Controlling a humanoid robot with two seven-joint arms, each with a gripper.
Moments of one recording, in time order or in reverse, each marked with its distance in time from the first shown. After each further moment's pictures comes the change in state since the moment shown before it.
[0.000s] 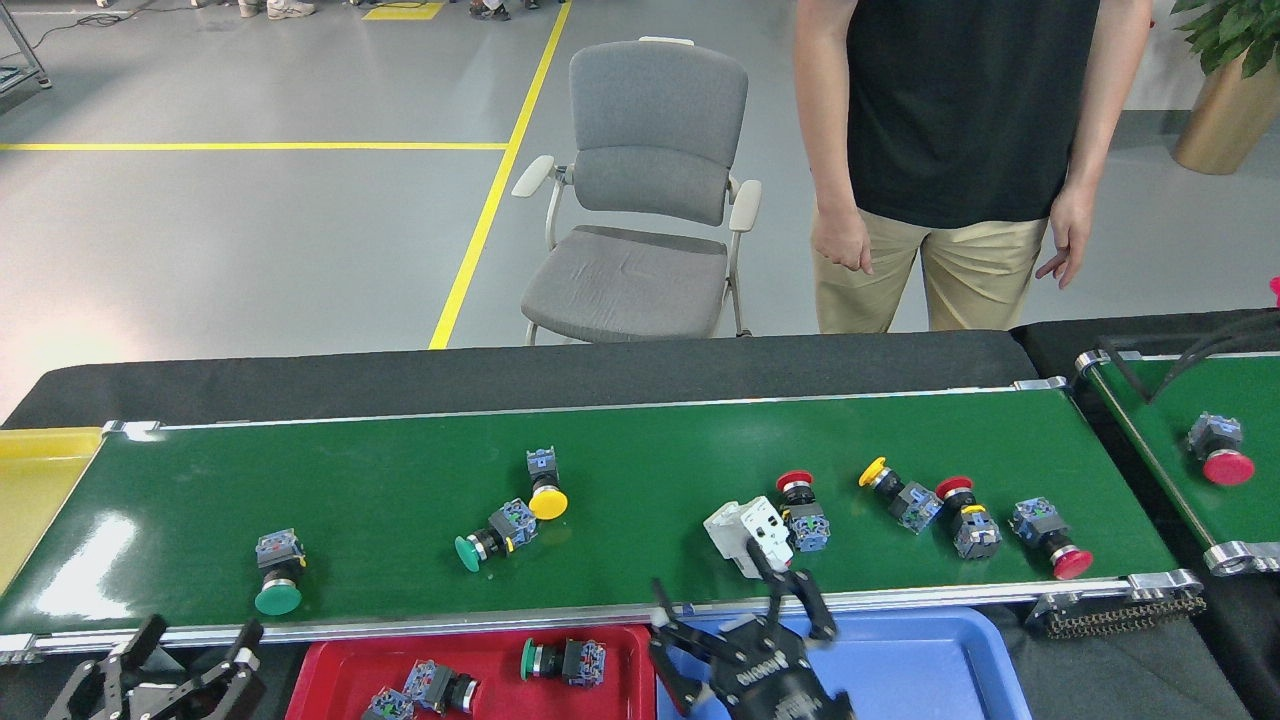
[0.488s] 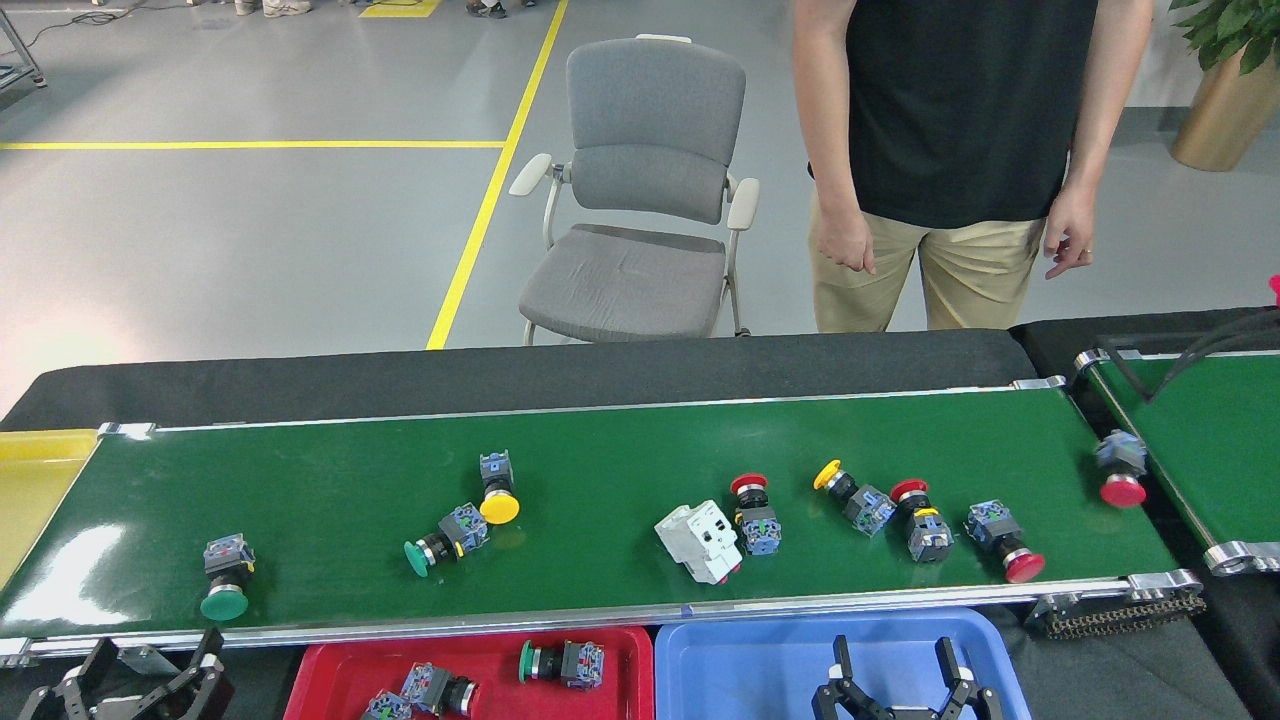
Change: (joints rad) left arm -0.112 0.001 -0.057 0.061 -0.129 0.001 0.004; right arm -0.039 0.000 -0.135 0.018 -0.071 0.017 0.028
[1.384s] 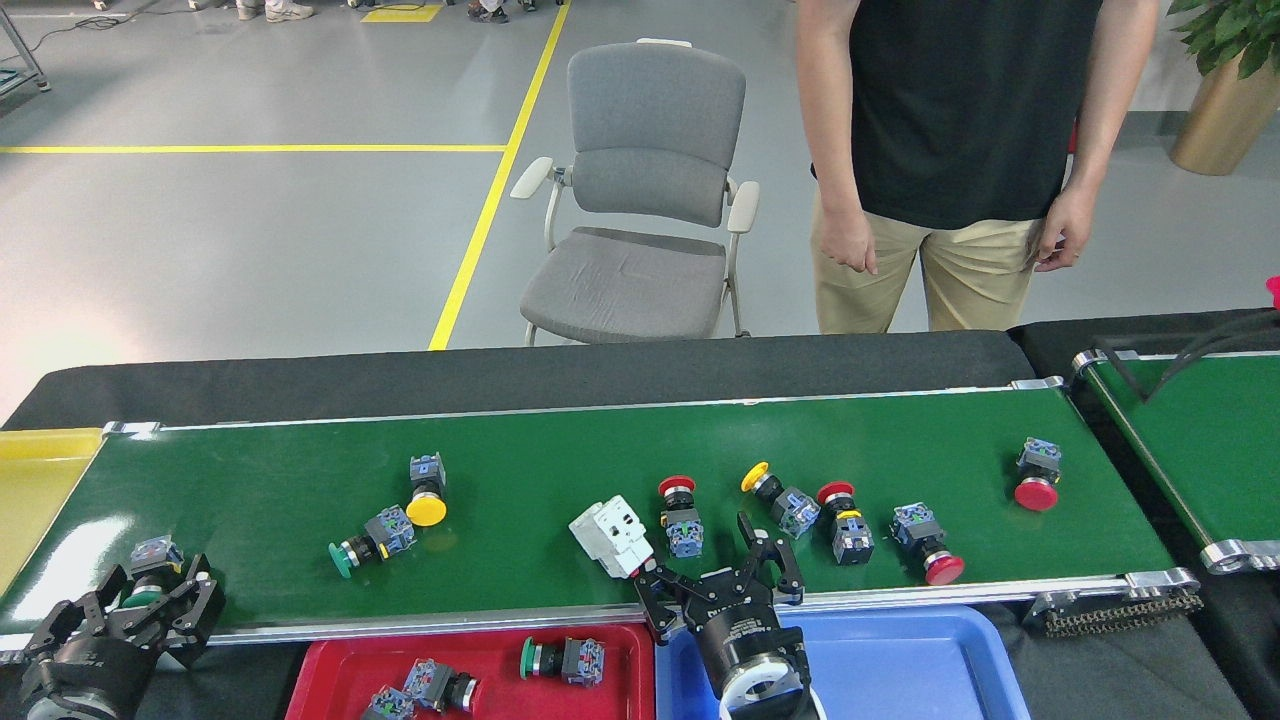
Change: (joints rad) left arm -0.306 0.094 -0.074 0.444 0.020 -0.036 -0.008; right arm -0.440 0.124 0.306 0.417 0.024 0.035 0.214
